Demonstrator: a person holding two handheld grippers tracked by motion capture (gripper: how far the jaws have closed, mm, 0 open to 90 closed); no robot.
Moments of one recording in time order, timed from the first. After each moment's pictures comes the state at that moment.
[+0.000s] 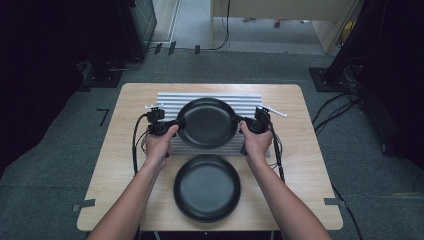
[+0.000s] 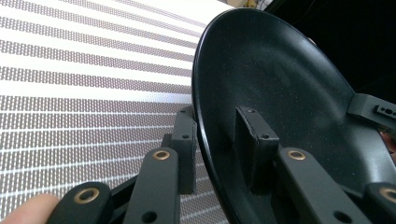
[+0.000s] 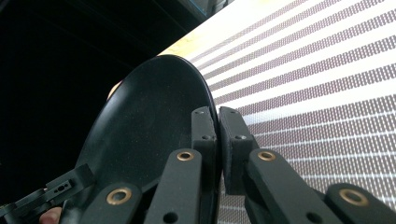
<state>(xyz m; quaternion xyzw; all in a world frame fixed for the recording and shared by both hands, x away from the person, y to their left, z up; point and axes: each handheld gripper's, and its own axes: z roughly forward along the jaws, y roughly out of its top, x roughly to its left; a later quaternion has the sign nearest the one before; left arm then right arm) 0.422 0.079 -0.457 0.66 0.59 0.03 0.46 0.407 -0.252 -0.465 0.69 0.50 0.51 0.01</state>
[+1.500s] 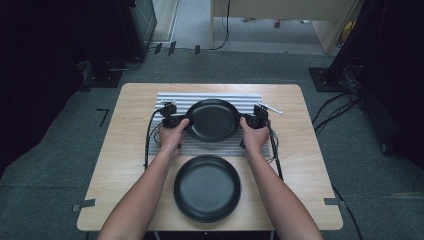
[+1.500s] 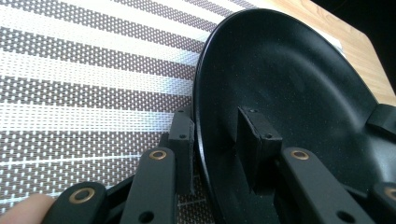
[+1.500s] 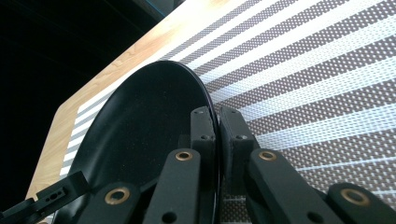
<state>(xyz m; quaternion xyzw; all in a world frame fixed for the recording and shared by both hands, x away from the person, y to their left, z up) 0.479 0.050 -0.505 0.65 0.64 0.01 0.42 0.451 -0.261 -0.509 0.73 0.48 0.48 0.04</state>
